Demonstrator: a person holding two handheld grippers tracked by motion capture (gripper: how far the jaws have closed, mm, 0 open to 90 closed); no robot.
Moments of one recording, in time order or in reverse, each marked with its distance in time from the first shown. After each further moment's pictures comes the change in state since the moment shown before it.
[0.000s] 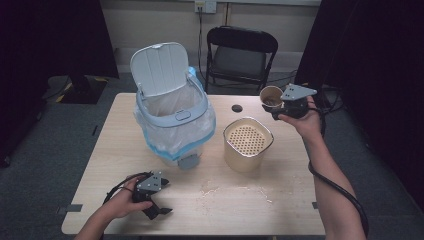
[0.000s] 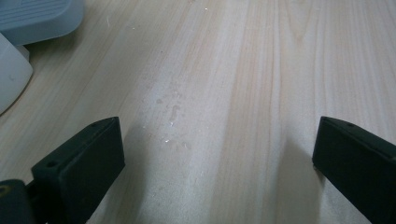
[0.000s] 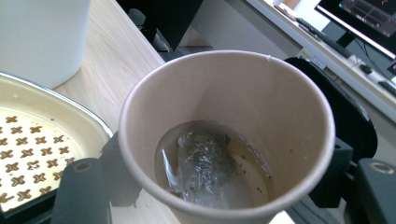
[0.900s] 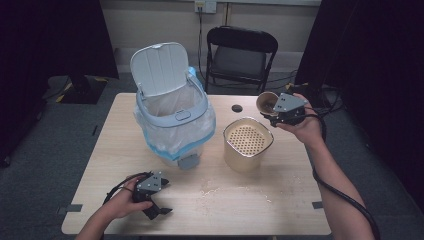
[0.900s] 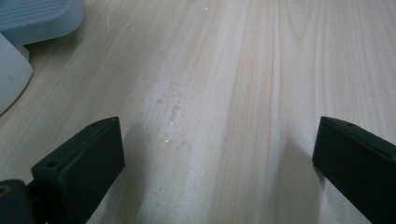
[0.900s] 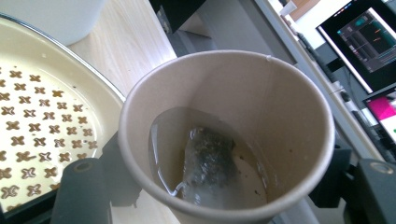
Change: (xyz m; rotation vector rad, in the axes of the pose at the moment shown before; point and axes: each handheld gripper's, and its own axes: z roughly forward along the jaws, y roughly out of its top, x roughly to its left) left arm -0.001 0.000 0.000 0.003 -0.004 -0.008; right arm 0.025 0.013 -0.010 0.055 -0.024 -0.250
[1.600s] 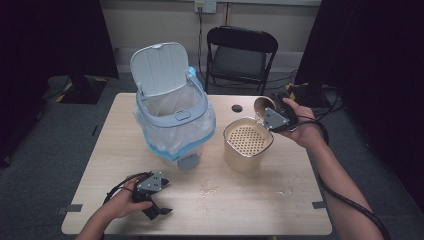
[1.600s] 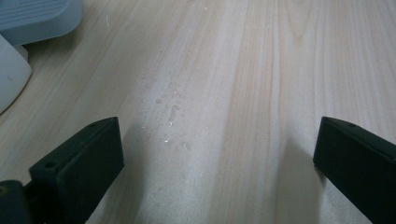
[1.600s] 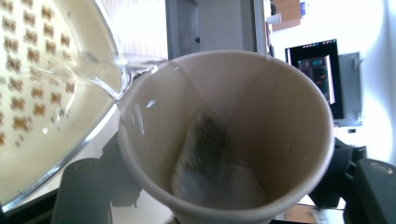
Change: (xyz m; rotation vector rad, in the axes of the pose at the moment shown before) left arm 0.000 0.000 0.000 -0.001 0.000 0.002; right arm 0.029 0.027 -0.007 0.167 -0.128 -0.503
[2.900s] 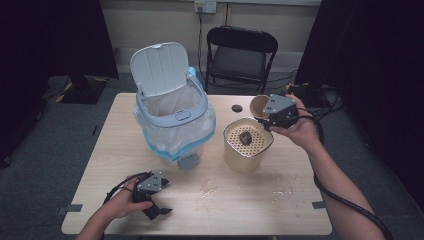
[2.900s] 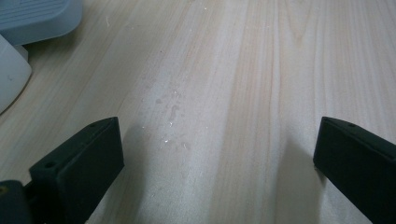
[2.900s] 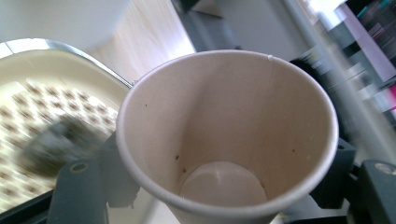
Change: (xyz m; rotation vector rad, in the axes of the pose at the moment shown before) left arm 0.000 0.000 0.000 0.000 0.002 0.001; right arm -0.016 0.004 -0.001 -0.080 0.209 0.512
